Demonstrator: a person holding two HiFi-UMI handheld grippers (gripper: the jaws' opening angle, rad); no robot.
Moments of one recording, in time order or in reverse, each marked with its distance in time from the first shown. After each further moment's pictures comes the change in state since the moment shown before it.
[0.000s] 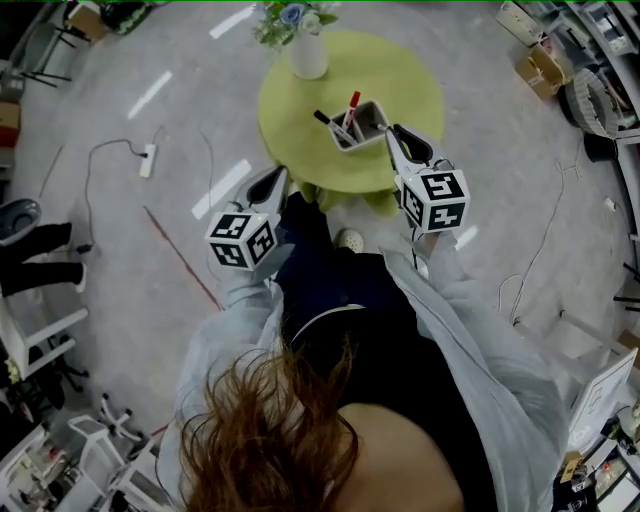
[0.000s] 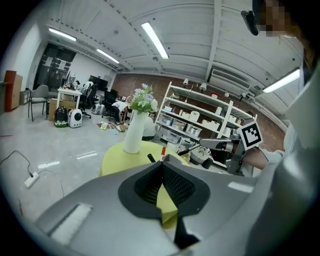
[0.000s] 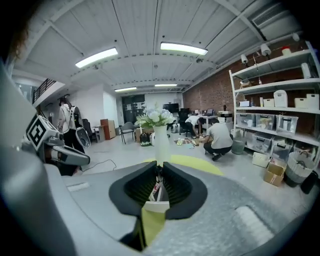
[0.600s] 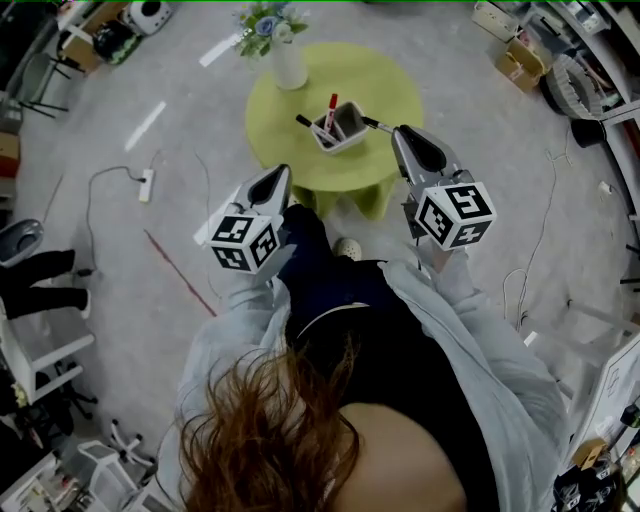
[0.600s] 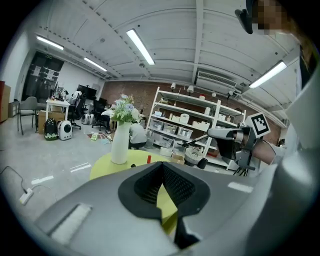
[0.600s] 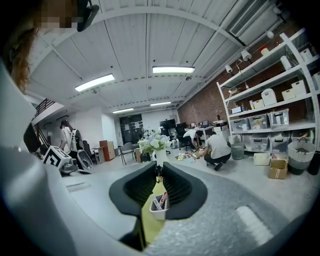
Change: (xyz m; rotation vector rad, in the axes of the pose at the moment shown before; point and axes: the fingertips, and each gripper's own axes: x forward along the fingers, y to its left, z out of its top) left arm -0.002 -0.047 0.019 0.110 -0.065 -0.074; right arm -0.087 0.002 0.046 0.124 -0.221 0.008
